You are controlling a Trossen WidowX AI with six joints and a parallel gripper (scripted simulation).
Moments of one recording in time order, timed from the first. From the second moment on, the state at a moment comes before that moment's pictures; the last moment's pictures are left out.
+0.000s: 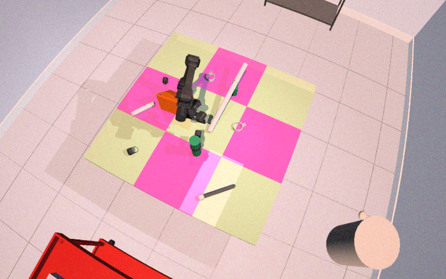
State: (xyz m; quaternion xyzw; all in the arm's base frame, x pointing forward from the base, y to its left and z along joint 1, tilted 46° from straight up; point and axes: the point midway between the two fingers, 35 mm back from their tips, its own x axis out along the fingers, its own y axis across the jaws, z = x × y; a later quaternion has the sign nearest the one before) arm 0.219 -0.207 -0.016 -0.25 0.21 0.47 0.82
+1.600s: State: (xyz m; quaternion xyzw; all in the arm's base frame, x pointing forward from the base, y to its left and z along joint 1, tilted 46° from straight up) arm 0.216 -0.157 -0.111 -0.39 0.10 0.51 0.76
